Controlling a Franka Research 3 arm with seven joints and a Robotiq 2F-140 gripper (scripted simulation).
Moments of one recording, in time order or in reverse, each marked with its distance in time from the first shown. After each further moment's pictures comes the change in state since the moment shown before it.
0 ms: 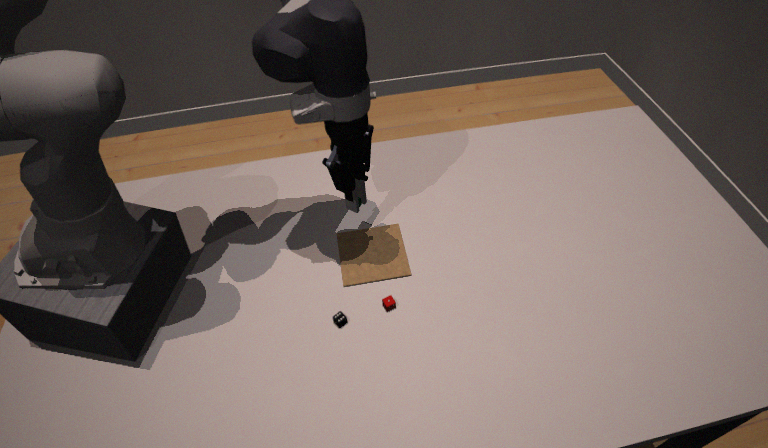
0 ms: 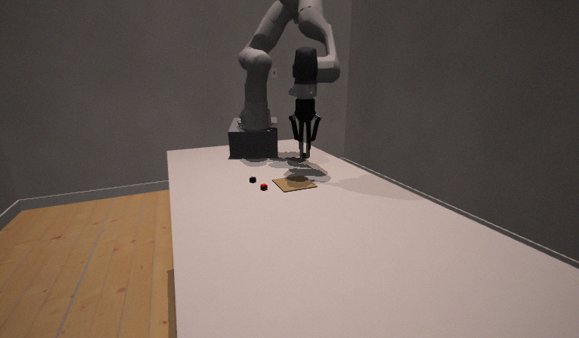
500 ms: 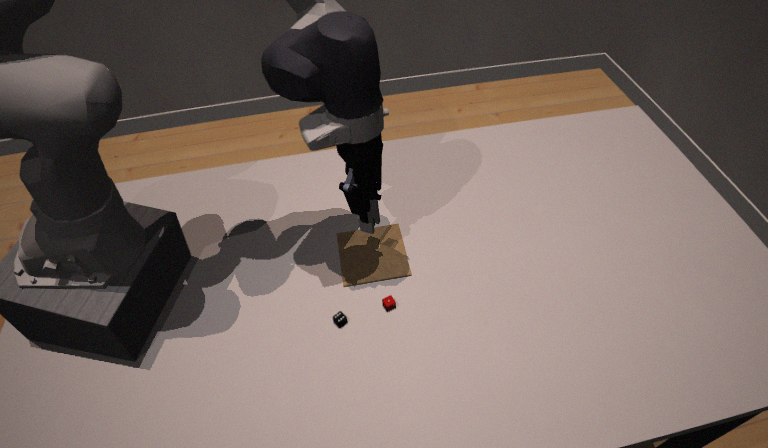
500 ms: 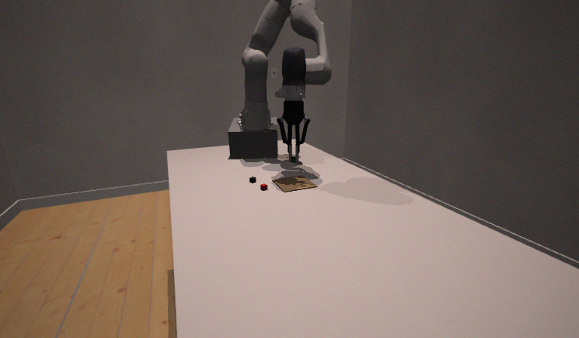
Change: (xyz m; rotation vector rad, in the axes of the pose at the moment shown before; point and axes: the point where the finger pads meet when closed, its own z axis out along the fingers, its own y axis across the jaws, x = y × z) arm -0.052 -0.030 0.003 -0.004 -0.028 -0.144
